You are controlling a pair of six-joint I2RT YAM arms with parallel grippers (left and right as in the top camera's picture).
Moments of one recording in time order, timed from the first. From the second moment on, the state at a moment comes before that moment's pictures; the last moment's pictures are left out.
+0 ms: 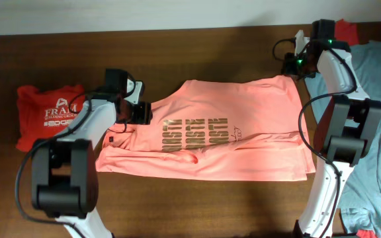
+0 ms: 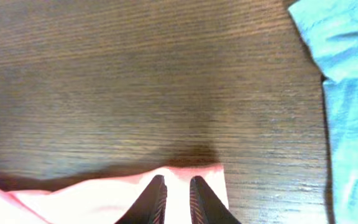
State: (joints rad) left arm -0.10 1.94 1.24 -0.53 0.21 0.00; right arm -0.18 2.39 2.04 -0.85 -0.28 -0.04
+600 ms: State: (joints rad) left arm -0.10 2.00 1.26 -0.51 0.21 0.01; right arm -0.18 2.39 2.17 -0.96 -0.19 -0.05
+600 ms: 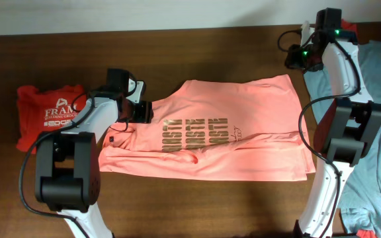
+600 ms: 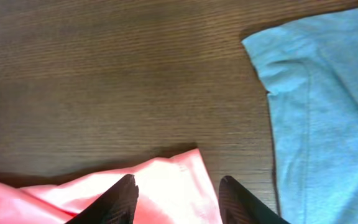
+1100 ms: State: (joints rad) left arm -0.10 2.00 1.27 -0.51 0.21 0.01; right arm -0.18 2.51 2.16 -0.95 -0.17 -0.05
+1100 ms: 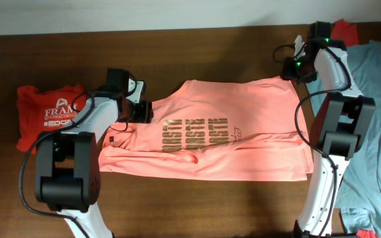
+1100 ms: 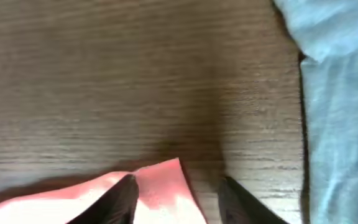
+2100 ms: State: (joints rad) left arm -0.11 2.05 1.53 -0.57 0.39 0.00; right arm -0.18 2.49 2.34 -1.43 -0.13 -0.05
